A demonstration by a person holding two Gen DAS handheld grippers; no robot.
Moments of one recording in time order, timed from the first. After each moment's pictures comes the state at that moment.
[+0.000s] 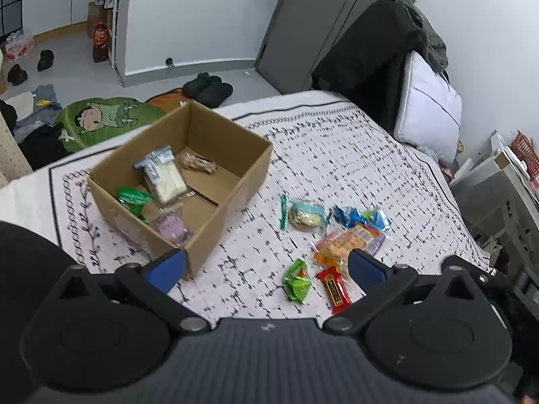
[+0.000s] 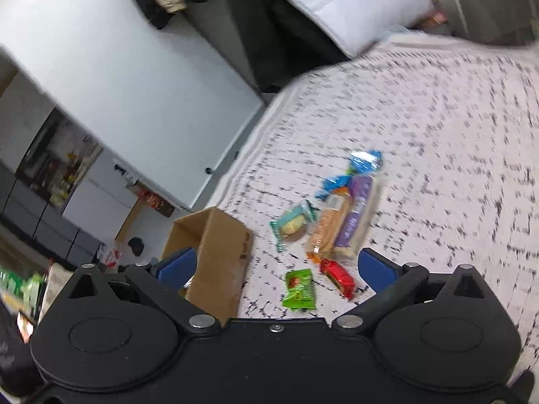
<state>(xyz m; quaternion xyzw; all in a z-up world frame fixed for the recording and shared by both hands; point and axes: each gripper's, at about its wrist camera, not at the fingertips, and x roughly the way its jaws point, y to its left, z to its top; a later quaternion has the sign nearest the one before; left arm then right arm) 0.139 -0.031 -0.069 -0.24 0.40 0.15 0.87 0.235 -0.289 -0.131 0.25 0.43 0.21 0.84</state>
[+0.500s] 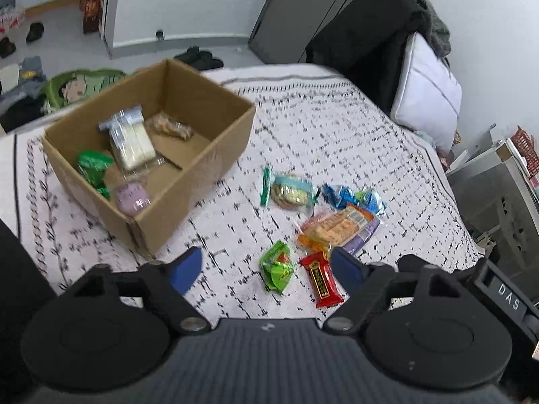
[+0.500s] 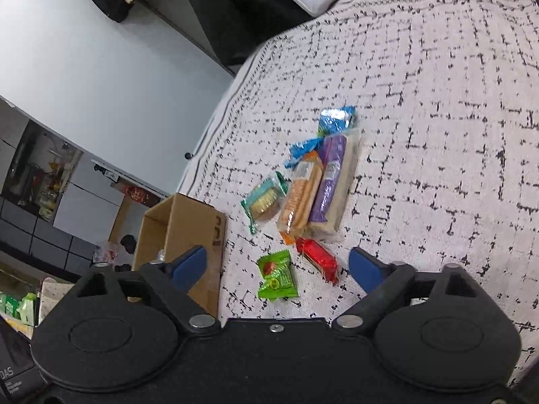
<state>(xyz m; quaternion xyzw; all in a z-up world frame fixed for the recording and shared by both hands) 0.166 -0.045 -0.116 -0.28 0.42 0.13 0.85 0.253 -0.284 -0.175 0.27 0.48 0.19 0.81</state>
